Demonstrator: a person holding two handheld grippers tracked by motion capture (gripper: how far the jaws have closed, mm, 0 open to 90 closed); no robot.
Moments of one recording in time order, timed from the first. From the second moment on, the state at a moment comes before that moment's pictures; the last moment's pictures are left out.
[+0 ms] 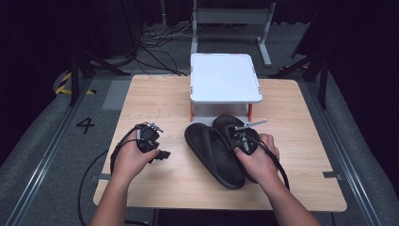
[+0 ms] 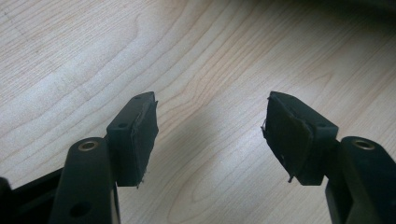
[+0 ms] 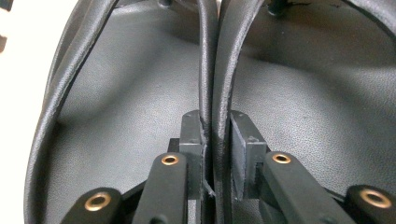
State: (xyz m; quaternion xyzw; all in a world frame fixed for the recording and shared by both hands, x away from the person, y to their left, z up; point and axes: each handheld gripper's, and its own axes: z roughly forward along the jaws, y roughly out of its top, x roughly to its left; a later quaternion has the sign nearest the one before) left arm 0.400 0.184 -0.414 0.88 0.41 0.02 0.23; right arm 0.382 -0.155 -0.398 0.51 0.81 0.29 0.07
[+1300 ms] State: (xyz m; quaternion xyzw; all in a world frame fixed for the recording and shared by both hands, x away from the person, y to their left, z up) left arm 0.401 0.188 -0.414 0.88 0.40 0.02 0.23; right arm 0.462 -0.151 -0.383 0.59 0.73 0.32 0.15
